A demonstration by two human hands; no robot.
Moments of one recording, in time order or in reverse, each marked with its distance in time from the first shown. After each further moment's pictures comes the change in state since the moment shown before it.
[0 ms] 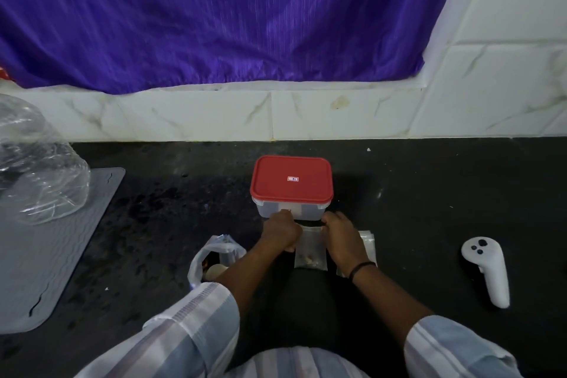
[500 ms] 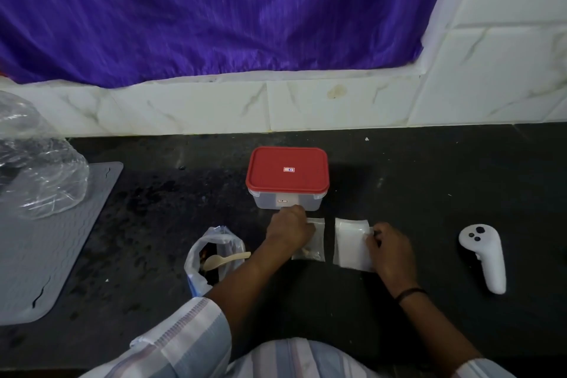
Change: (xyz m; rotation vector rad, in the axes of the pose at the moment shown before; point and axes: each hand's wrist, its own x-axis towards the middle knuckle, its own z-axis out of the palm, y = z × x) left_hand -0.021 0.010 0.018 0.075 0.098 0.166; right_hand -0.048 0.081 -0.026 0.092 0.207 0.239
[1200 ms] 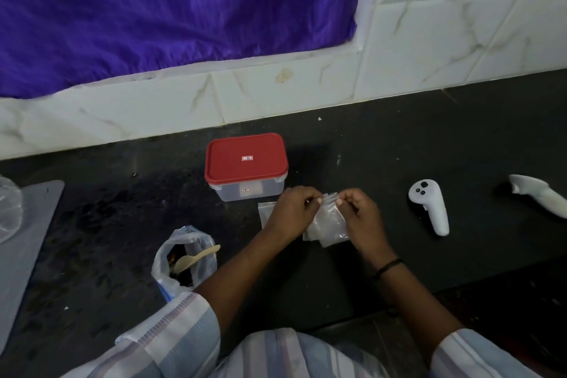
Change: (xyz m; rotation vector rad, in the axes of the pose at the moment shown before) left_hand -0.027 0.050 0.018 -0.306 0.031 0.567; right_hand -0.031 -0.021 -0.034 0.596 0.082 -0.002
